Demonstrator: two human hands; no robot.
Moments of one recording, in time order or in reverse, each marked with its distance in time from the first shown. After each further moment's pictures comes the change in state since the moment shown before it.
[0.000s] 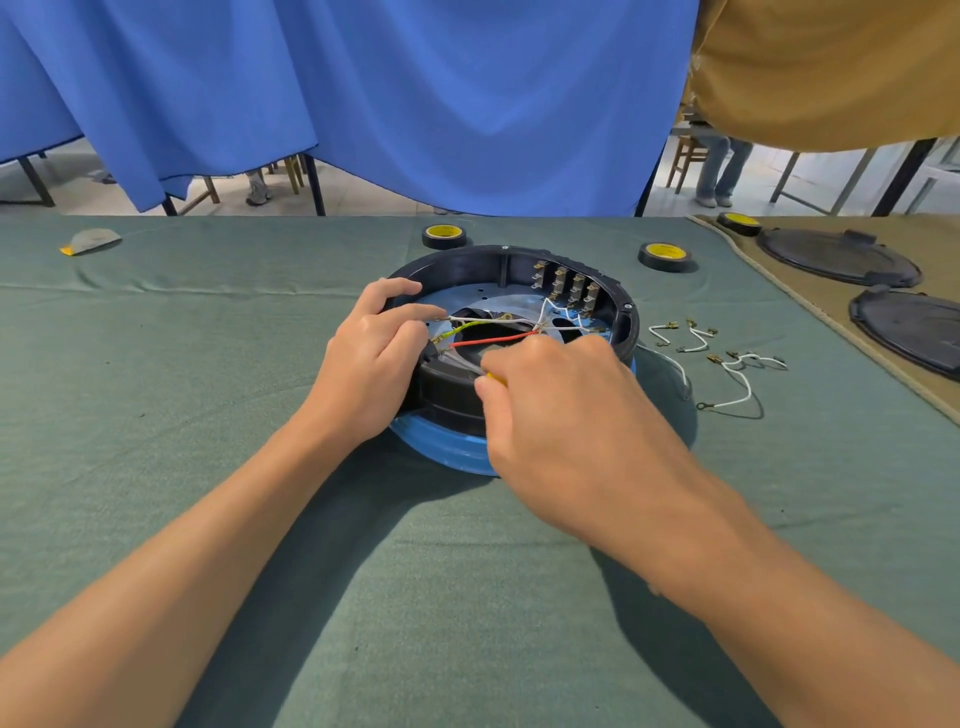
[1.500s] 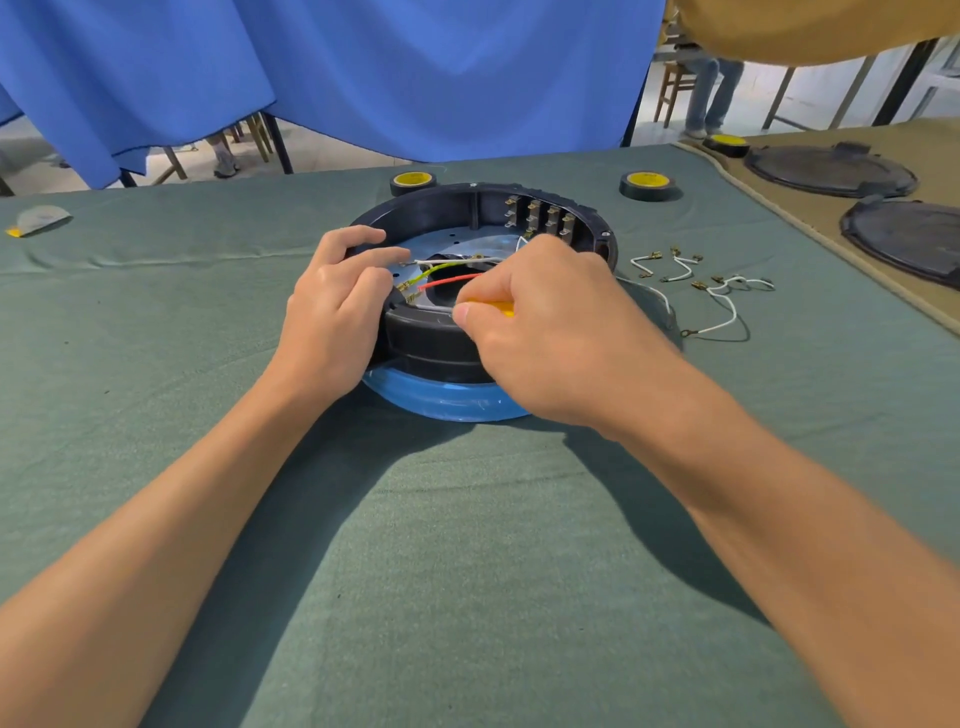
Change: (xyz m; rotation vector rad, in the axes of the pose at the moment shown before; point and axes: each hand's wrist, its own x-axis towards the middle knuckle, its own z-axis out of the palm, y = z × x) left_hand 0.000 0.001 0.002 0.037 0.040 0.019; right_hand 0.008 0.015 -0.009 0.136 -0.084 0.072
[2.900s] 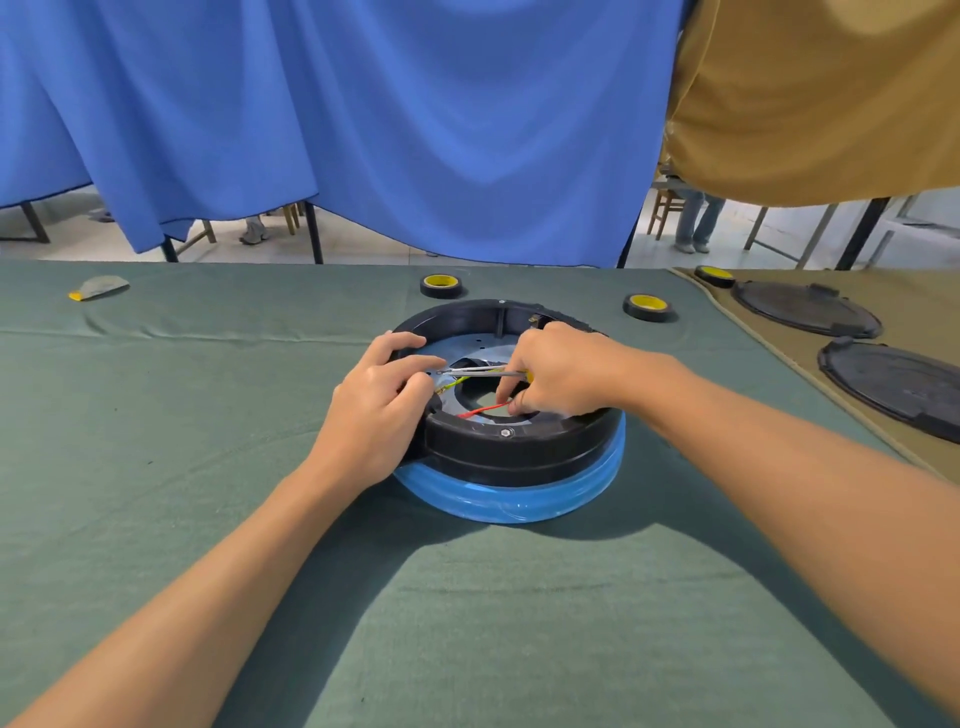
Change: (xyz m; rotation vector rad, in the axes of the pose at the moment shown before) left_hand 0.001 0.003 -0.005 0.030 -0.033 -0.005; right_hand 0.101 0.063 0.000 -0.302 -0.336 -0.095
